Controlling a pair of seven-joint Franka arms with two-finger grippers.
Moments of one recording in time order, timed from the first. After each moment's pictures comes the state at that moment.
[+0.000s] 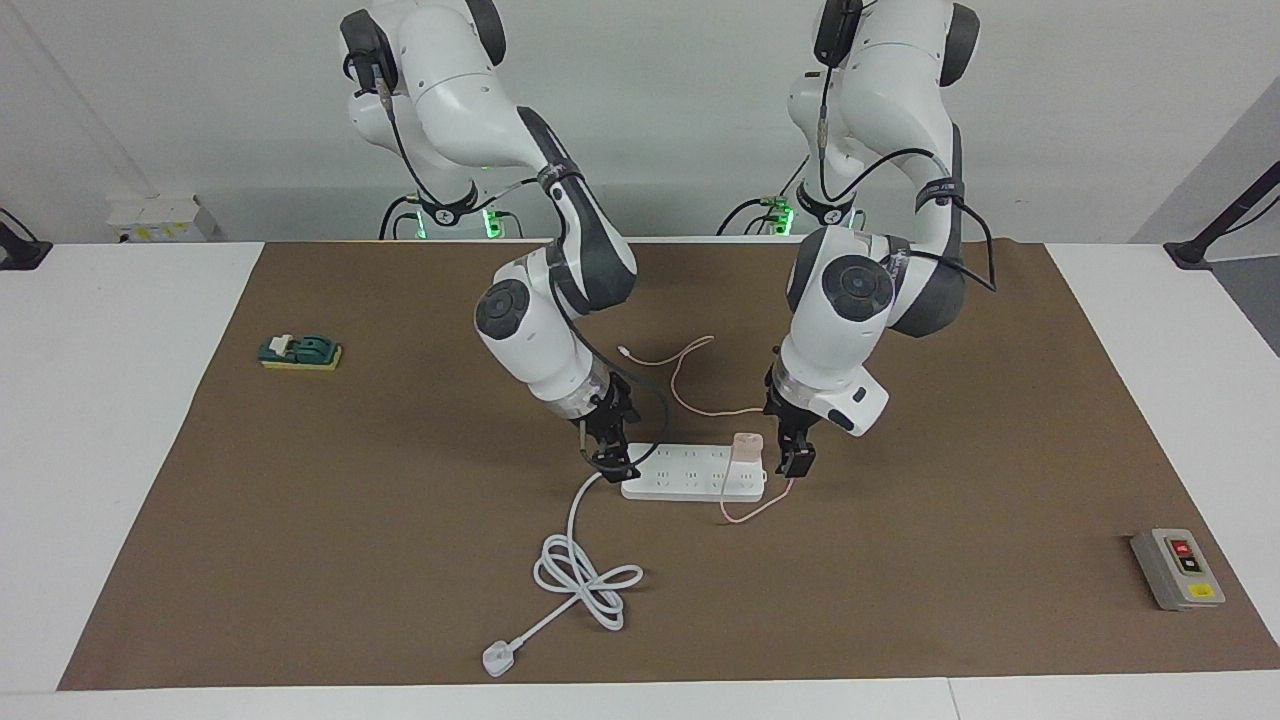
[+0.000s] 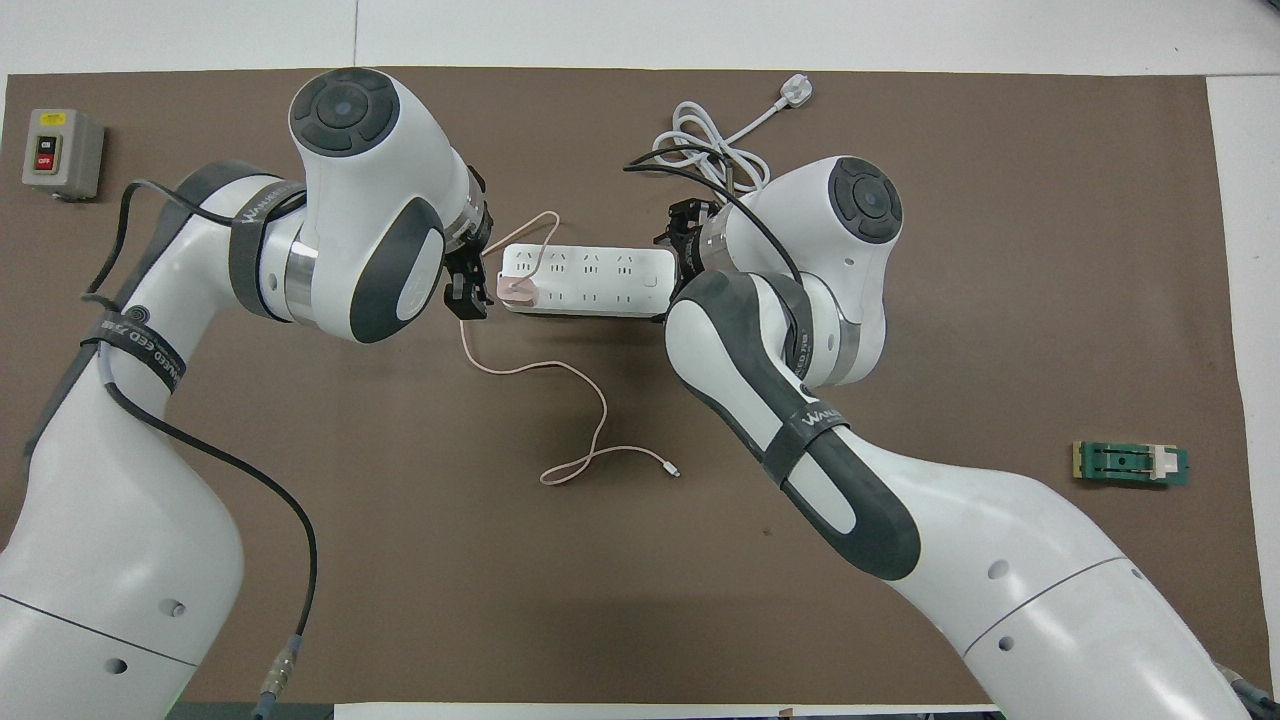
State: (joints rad) left arm -0.39 0.47 -0.04 -1.51 -0.03 1.99 -1.93; right arm 0.45 0.55 -0.02 -1.62 0.53 2.33 1.70
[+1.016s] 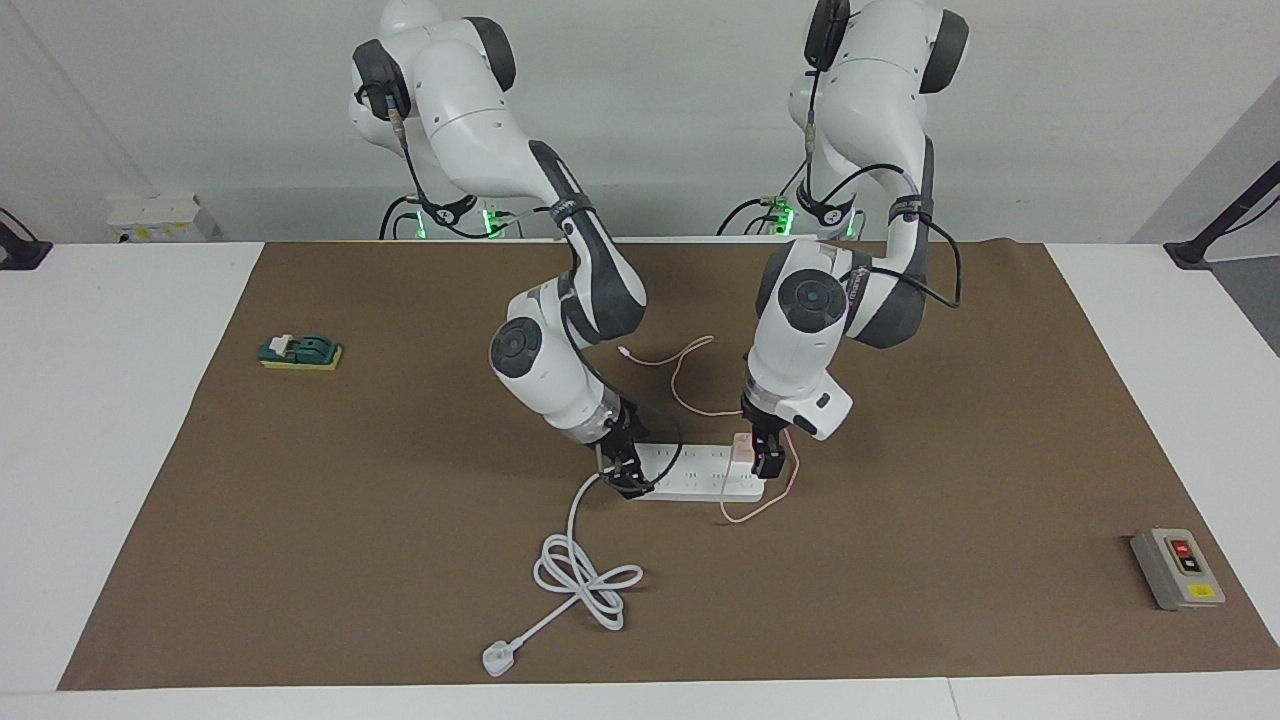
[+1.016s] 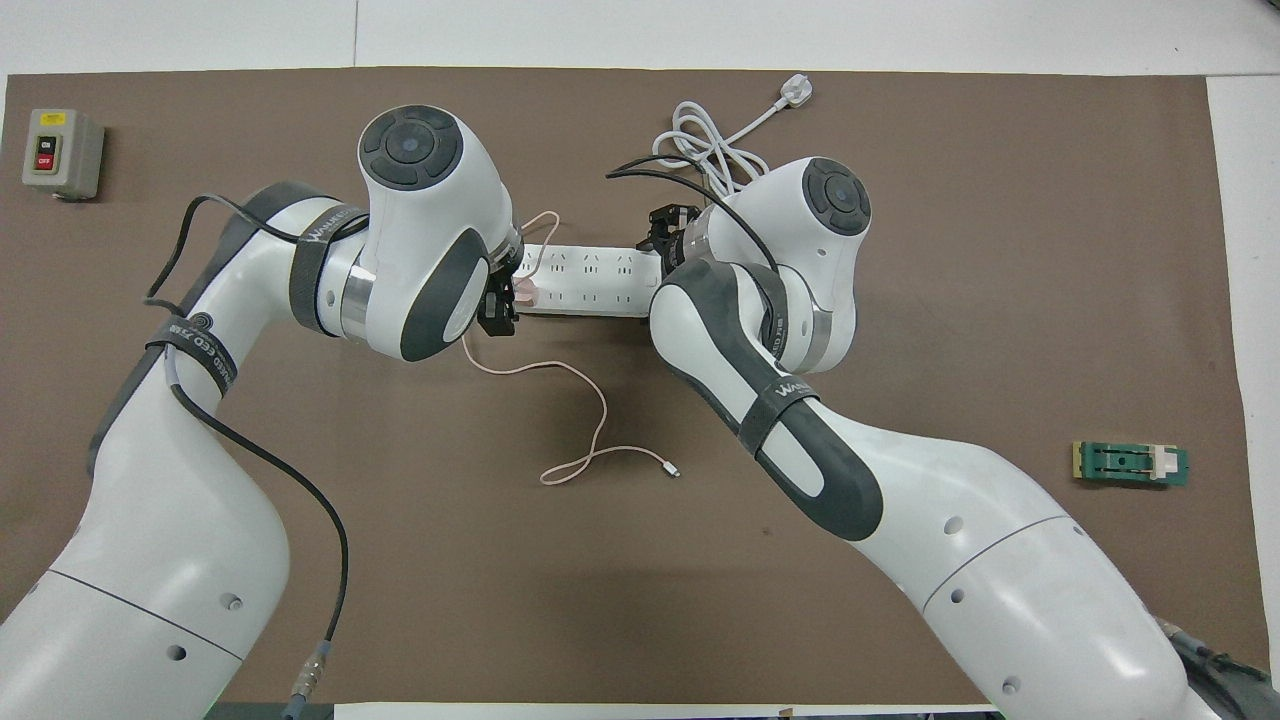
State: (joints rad) left arm -0.44 0.50 -0.04 -1.55 -0.01 2.04 -1.98; right arm 0.45 0.65 -0.01 -1.54 0.58 2.32 1.60
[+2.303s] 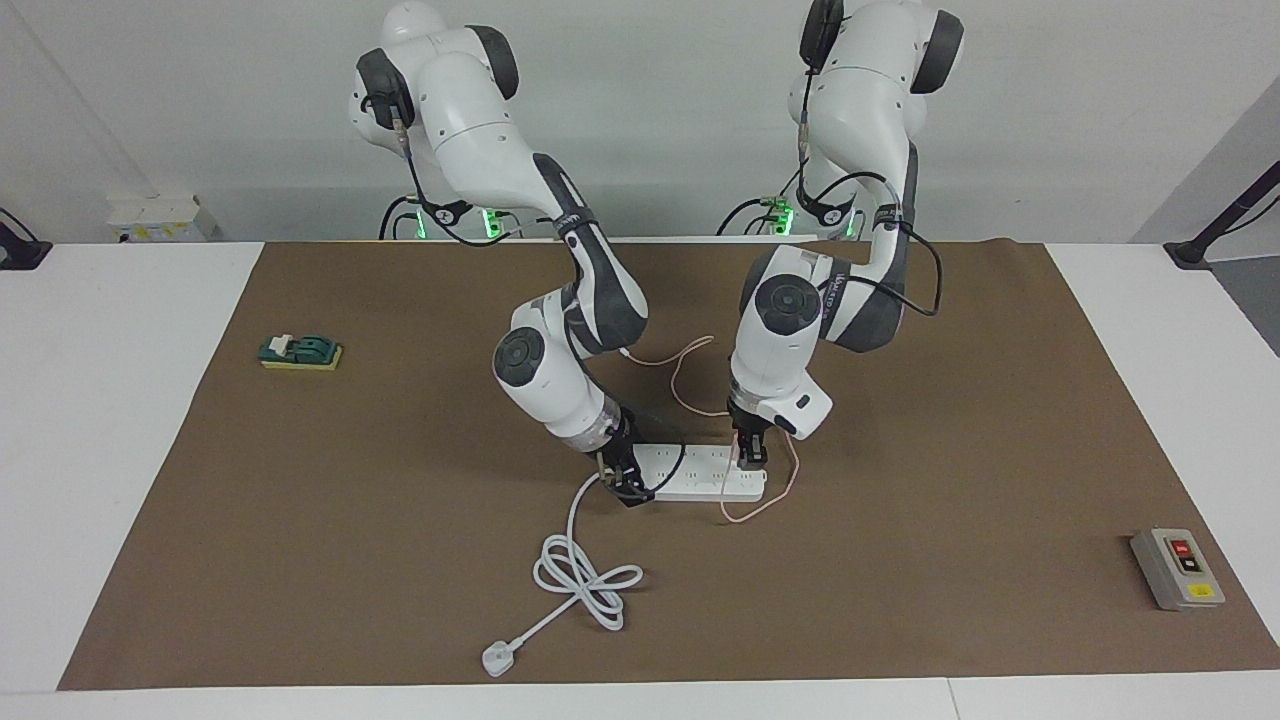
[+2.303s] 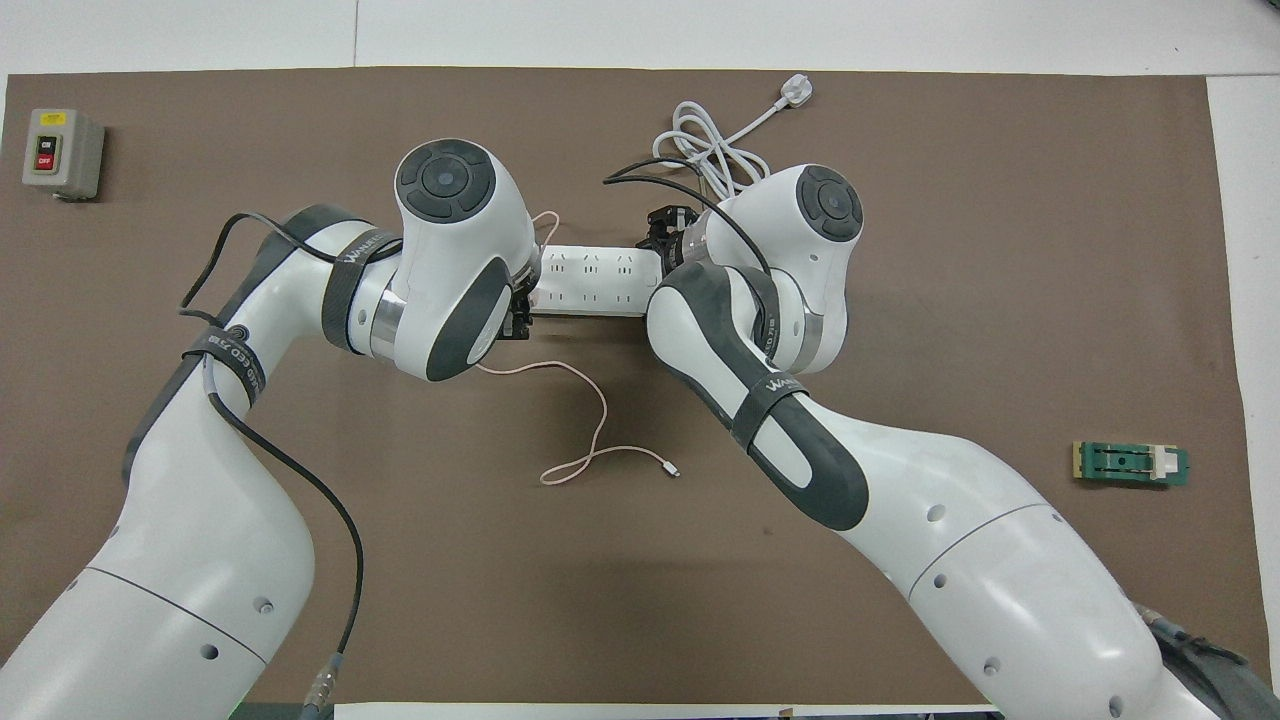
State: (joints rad) left arm -0.46 0.50 -0.04 -1.60 0.02 2.09 -2.00; right arm 0.46 0.68 -0.01 -1.54 0.58 2.37 1.54
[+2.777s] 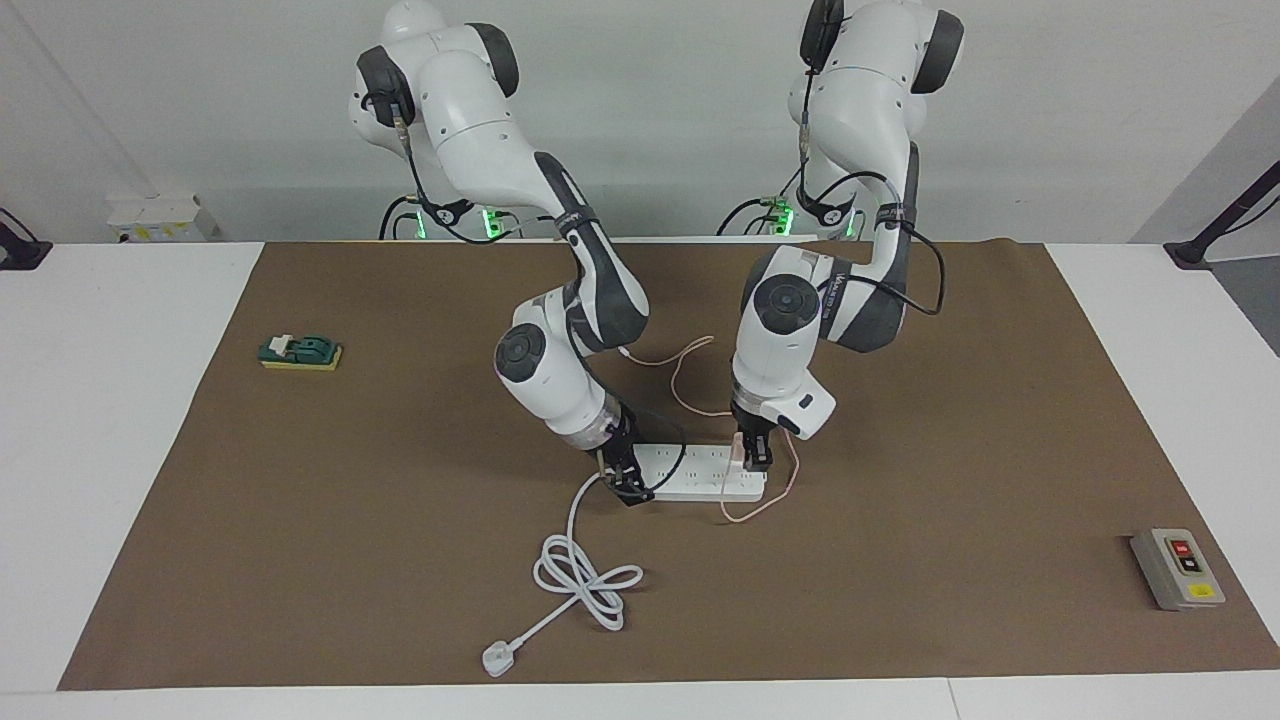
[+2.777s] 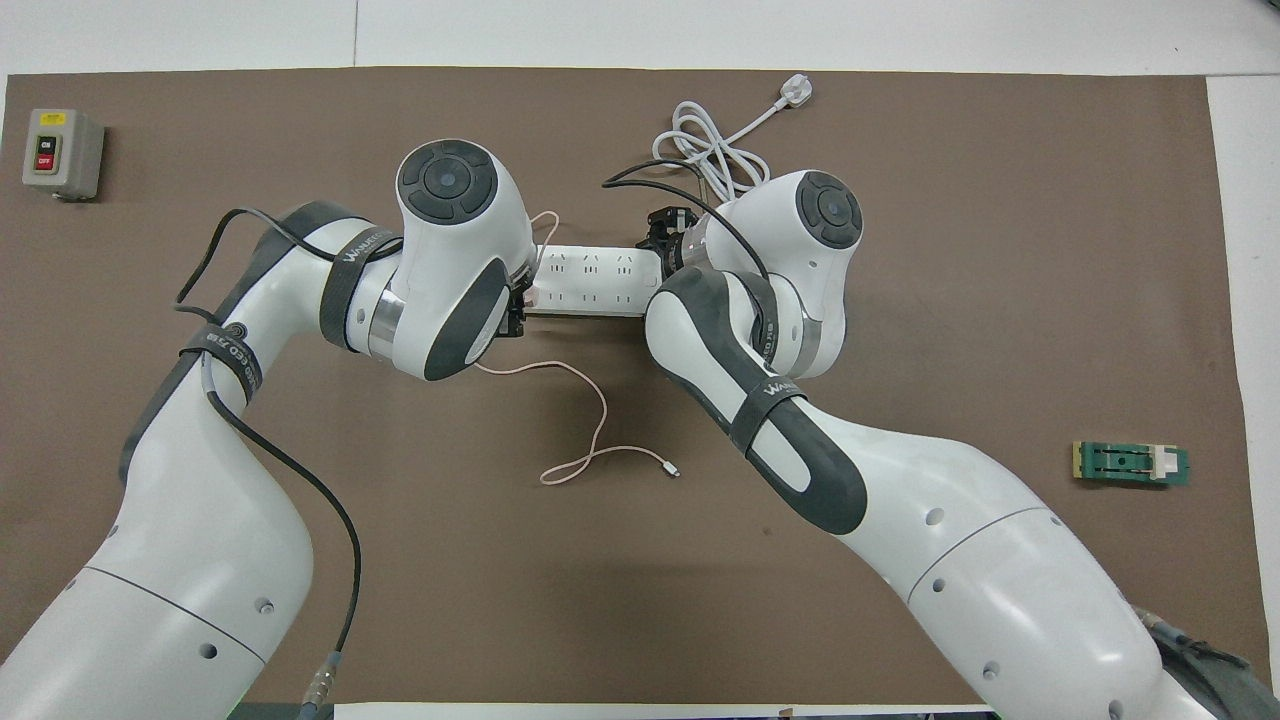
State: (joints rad) left arm -0.46 0.50 -0.03 -1.60 0.05 2.10 -2.02; right arm 0.46 0.67 -0.02 -1.55 0.60 2.38 1.54
